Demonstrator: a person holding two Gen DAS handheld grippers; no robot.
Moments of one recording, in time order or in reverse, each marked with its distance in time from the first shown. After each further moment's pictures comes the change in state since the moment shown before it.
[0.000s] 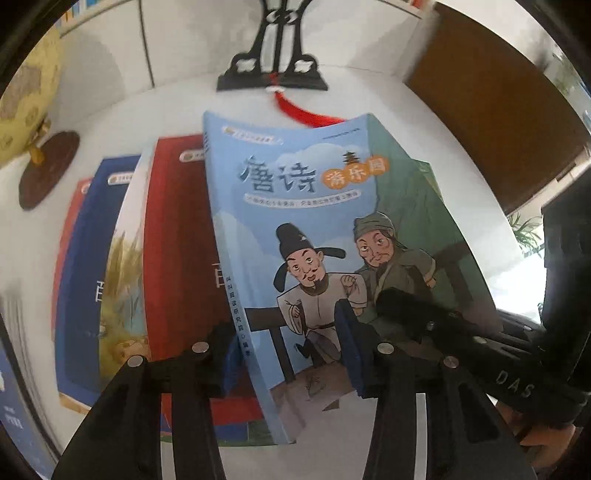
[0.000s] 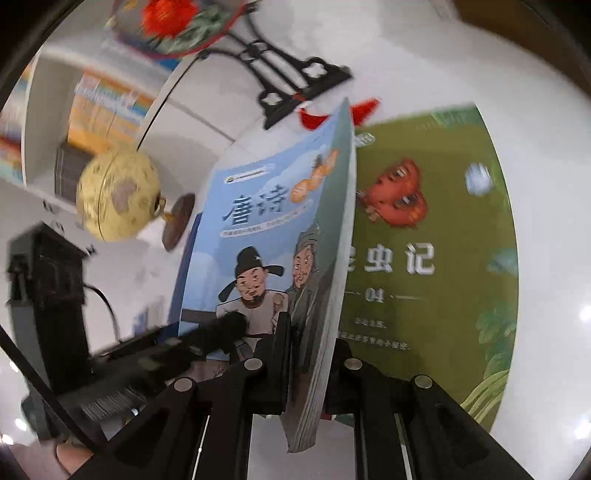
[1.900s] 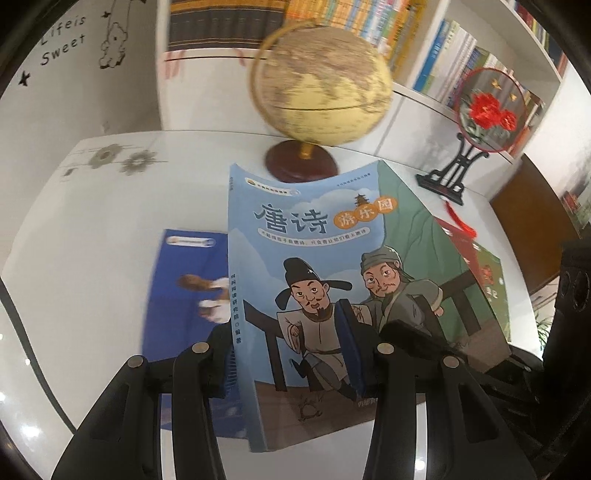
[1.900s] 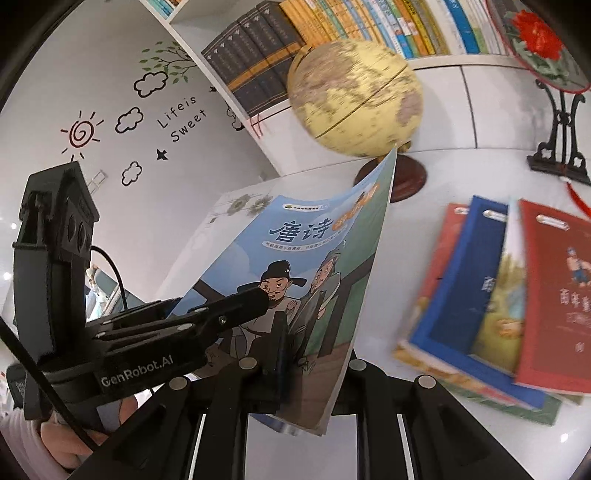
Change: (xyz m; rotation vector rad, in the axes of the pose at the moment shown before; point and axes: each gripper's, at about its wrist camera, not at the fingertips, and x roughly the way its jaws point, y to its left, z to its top) left arm -0.185 0.272 -0.123 -0.320 -0.248 0.140; right arm 0.084 0.315 -0.103 -0.441 -0.011 0.115
